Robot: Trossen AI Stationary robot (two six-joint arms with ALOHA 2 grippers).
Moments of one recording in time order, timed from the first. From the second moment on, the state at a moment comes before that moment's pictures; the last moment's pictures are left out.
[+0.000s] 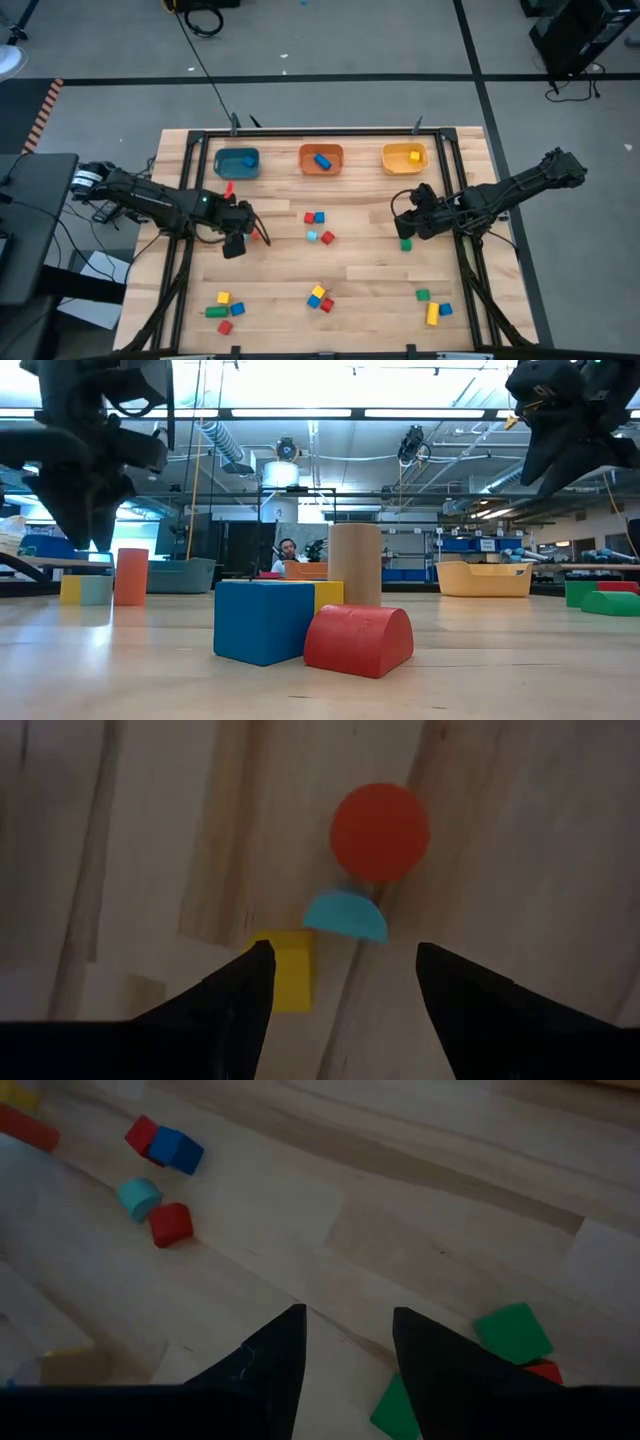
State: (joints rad) left arm -0.16 1.15 0.69 -0.91 -0.12 -0.41; right arm 0.34 1.00 0.78 -0.94 0.42 1.42
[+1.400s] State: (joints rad) left arm -0.16 1.36 0.65 -0.75 -0.16 -0.21; right arm 0.32 1.05 0.78 -0.91 0.45 1.39
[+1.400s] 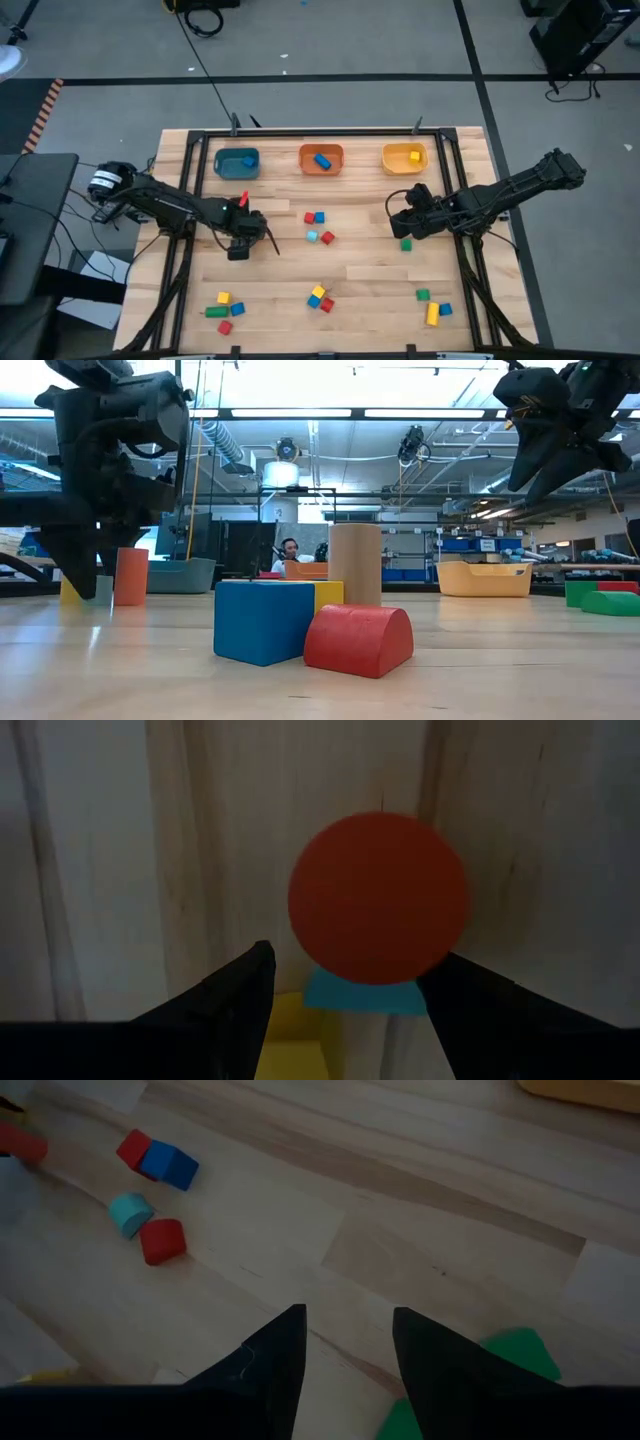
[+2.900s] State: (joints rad) left arm -0.10 1.38 0.69 -0.83 -0.14 -0.24; right arm 0.32 1.05 0.78 -0.91 0.45 1.37
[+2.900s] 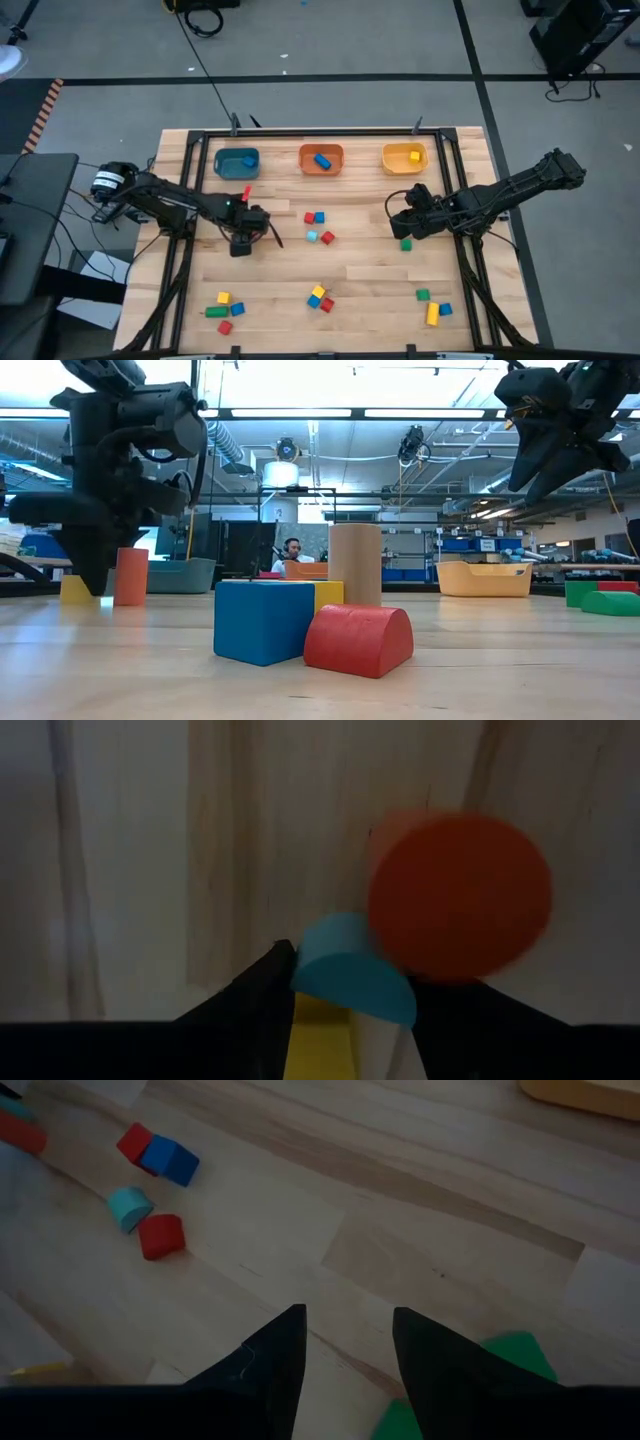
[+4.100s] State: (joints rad) left arm 0.23 1.34 1.09 -1.03 -0.23 0.03; right arm 0.32 1.05 0.78 -0.89 0.45 1.38
